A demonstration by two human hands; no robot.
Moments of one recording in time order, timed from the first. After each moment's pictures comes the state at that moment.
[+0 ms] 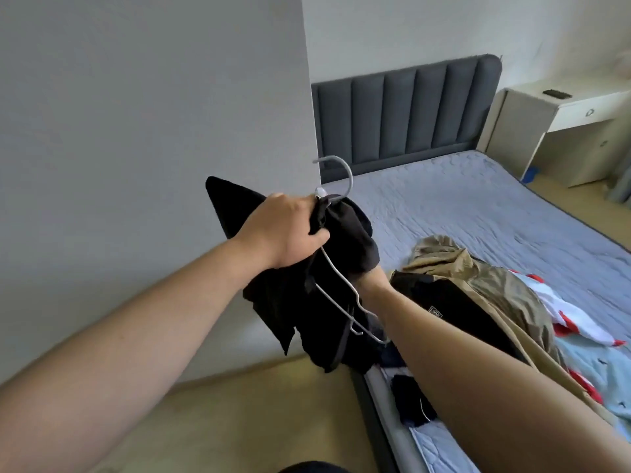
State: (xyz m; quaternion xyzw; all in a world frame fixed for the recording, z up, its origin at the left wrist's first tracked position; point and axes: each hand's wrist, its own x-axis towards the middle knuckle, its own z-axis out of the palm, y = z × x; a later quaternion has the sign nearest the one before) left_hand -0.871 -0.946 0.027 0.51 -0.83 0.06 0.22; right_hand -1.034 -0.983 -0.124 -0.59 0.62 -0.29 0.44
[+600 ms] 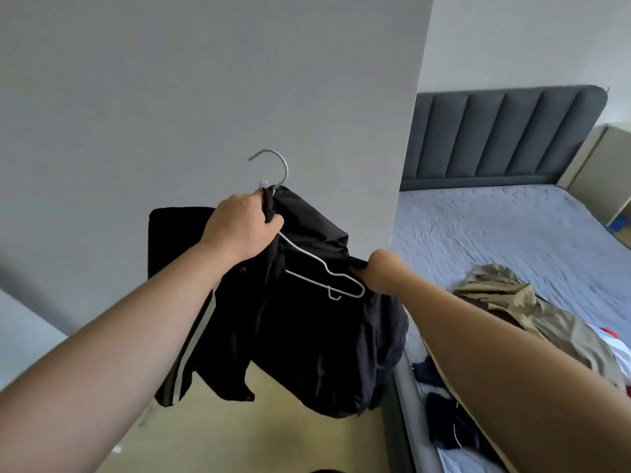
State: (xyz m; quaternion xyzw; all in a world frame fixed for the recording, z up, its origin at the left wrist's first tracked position) left_hand -0.696 -0.852 0.014 0.70 -0.65 0.12 0.26; right_hand -0.941 -0.956 -0.085 -0.78 0.58 -0.03 0.24
